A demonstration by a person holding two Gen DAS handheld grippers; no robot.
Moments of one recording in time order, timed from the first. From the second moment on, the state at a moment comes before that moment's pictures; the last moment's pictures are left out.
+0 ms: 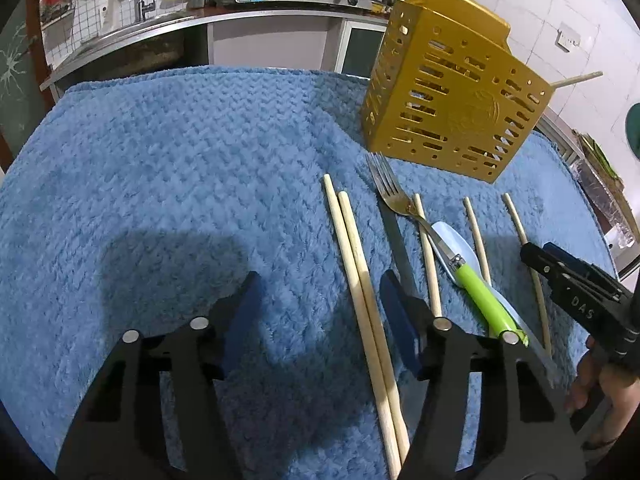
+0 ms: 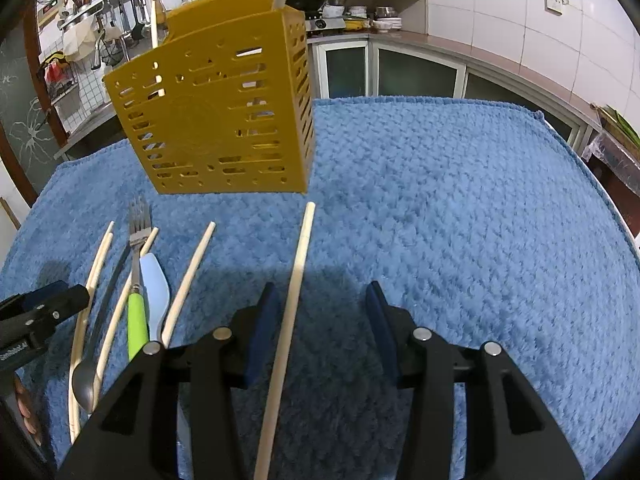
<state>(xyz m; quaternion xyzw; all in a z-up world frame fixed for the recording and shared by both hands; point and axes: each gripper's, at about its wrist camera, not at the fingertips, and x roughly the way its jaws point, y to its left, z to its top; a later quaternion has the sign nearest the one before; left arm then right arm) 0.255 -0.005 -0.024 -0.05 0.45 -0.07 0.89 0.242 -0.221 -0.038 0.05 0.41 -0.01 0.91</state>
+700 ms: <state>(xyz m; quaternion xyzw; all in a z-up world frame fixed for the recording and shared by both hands) 0.268 -0.016 -0.022 -0.01 0.48 -0.07 0.87 0.252 -0.209 -0.037 0.03 0.44 -0.01 0.90</state>
